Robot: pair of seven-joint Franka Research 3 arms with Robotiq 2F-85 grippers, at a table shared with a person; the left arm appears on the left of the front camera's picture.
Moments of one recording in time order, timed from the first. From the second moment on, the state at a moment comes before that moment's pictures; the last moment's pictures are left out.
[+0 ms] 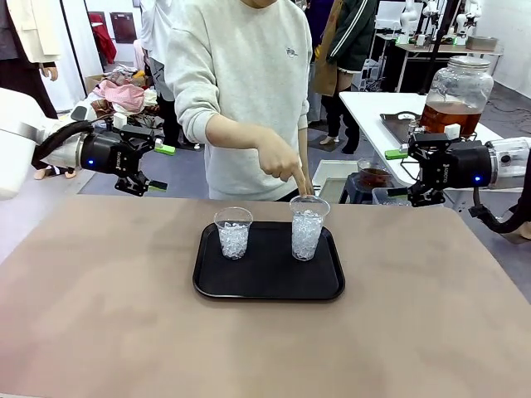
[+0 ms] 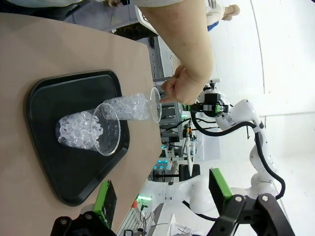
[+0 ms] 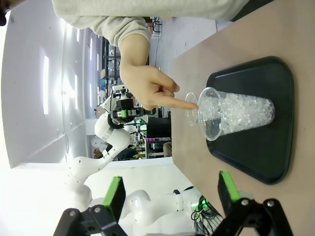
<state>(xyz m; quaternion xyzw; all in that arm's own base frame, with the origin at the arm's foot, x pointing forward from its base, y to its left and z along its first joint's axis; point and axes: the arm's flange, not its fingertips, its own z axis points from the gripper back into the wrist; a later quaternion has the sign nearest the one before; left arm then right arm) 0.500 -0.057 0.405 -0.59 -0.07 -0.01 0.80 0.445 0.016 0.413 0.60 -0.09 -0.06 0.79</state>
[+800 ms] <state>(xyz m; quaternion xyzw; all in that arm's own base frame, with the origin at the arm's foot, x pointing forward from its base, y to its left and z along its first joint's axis) 0.500 -0.057 0.405 -0.59 -0.07 -0.01 0.80 0.445 0.021 0.413 0.59 -0.17 0.07 0.79</state>
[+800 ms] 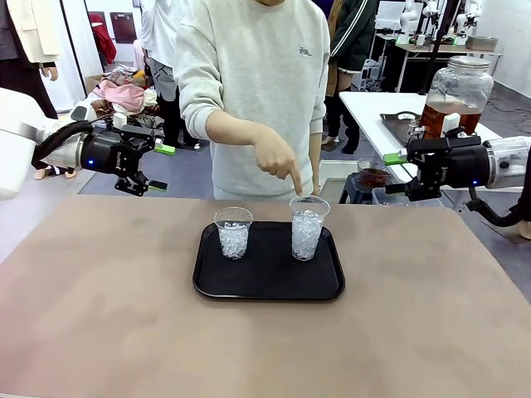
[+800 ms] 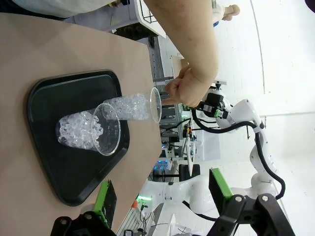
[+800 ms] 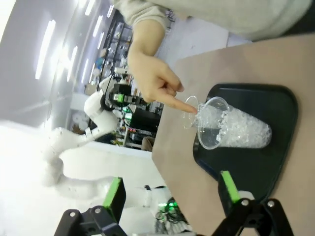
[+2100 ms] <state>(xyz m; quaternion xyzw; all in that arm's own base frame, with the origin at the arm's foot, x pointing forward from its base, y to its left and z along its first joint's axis) 0.499 -0.057 0.405 -0.59 -0.07 -0.01 0.80 0.466 0.029 0.402 0.55 -0.21 0.30 0.75</state>
